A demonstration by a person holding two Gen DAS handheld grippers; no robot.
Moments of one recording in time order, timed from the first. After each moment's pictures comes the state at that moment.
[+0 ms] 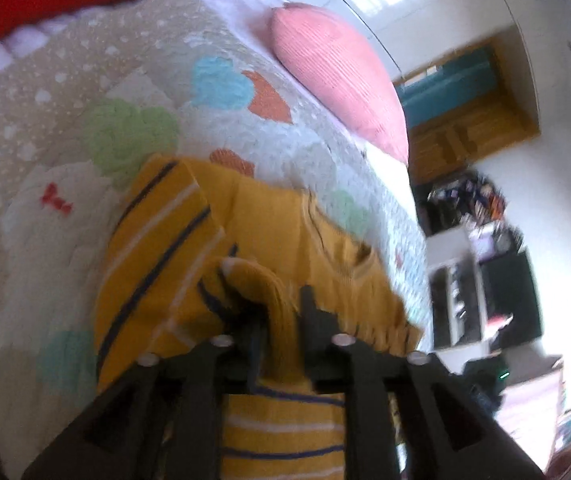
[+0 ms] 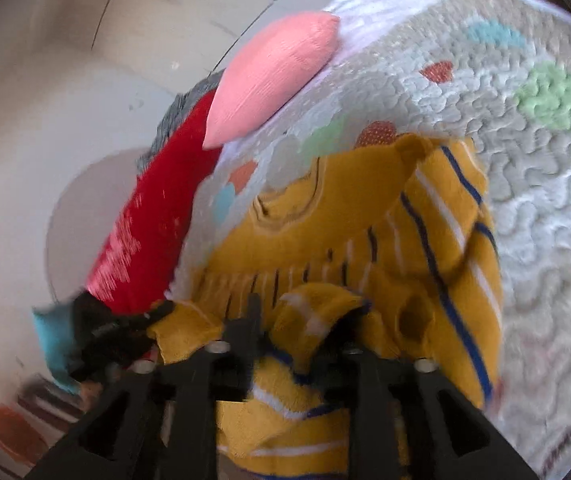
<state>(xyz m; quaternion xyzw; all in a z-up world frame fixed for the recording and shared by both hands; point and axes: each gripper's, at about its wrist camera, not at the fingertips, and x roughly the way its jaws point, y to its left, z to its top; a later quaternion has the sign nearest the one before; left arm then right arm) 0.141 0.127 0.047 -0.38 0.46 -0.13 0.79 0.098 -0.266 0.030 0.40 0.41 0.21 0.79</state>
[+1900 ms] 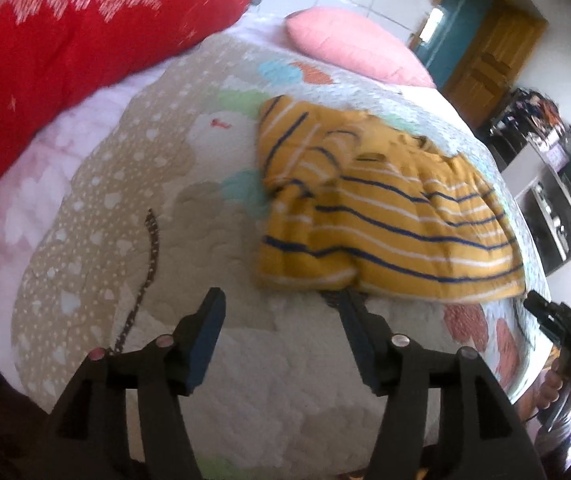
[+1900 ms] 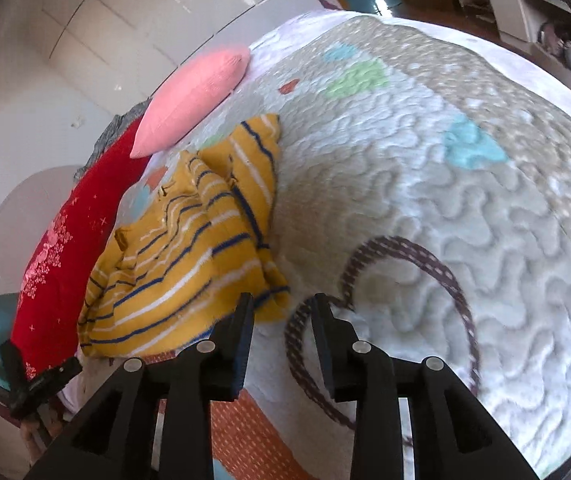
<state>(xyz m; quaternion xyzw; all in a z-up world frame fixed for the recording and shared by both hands) -0.068 0.121 0.067 -0.12 0.46 -0.04 0.88 -0.079 -0.329 0.010 0.31 0.41 0.07 0.86</state>
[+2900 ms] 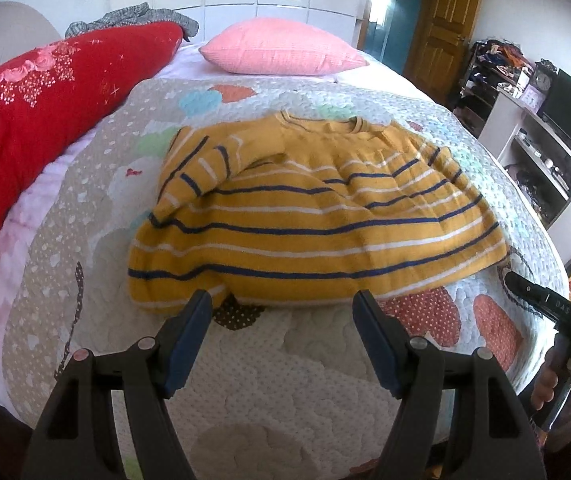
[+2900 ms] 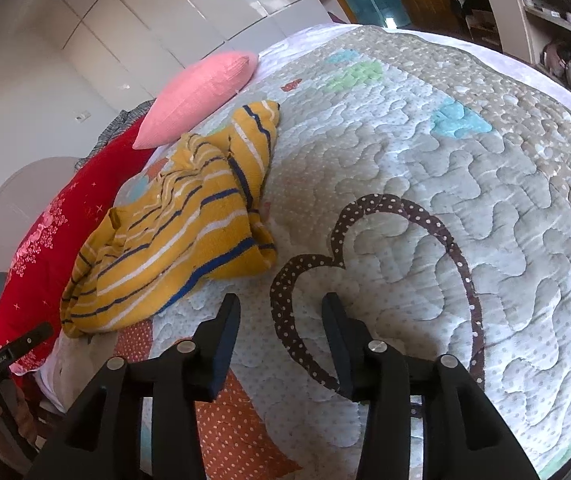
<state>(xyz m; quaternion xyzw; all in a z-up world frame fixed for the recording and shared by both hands) -0.064 0.020 0.082 -0.02 0.44 -0.07 0.90 -0.101 -0.309 -0.010 0.27 0.38 0.06 0.88</state>
